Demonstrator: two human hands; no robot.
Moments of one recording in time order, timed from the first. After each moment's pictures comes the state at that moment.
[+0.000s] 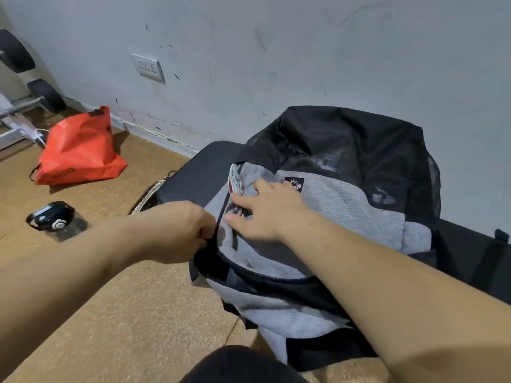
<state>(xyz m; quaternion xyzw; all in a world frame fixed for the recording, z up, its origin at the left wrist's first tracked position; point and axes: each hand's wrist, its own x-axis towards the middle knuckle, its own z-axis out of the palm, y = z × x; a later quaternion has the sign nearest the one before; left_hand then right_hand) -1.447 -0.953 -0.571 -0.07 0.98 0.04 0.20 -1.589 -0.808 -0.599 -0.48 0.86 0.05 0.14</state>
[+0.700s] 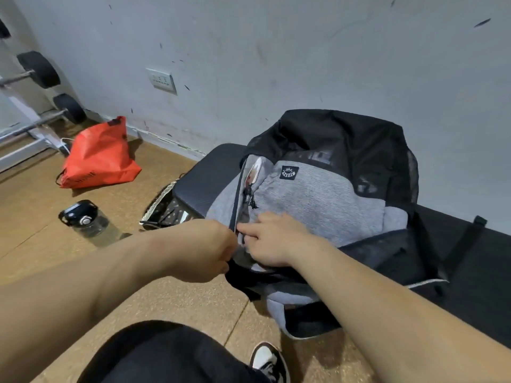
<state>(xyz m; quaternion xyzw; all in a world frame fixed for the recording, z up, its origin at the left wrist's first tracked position) -1.408 -0.871 -0.531 -0.05 0.96 0.01 0.28 -1.531 -0.753 -0.596 -0.50 0.83 -0.01 0.24</state>
